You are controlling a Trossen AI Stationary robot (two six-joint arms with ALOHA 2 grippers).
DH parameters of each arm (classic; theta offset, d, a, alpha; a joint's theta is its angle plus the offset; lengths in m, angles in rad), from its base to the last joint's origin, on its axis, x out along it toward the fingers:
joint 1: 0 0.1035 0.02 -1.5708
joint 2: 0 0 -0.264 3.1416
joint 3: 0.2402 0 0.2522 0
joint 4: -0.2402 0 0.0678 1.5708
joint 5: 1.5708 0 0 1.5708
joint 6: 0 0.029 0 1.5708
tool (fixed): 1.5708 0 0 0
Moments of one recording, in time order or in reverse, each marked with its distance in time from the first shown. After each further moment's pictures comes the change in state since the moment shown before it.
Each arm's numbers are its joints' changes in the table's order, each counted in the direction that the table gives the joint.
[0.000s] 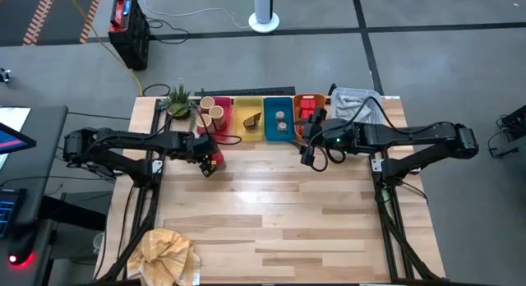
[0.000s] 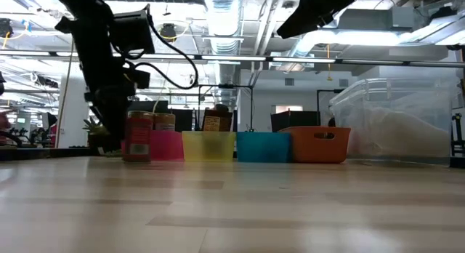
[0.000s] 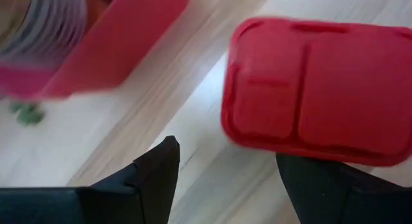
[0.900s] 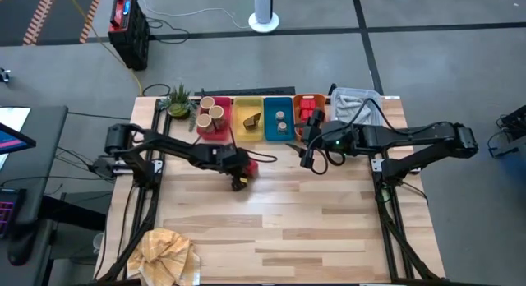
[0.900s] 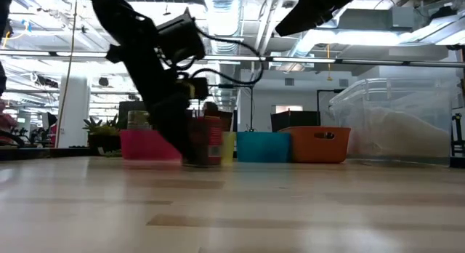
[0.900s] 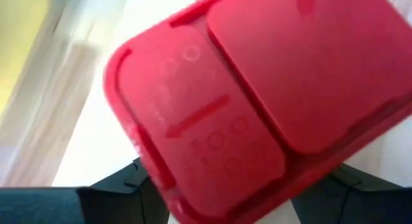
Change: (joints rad) left arm -0.149 0.451 0.187 0.497 0.134 0.216; right arm 0.023 0.008 0.001 0.014 -0.011 0.000
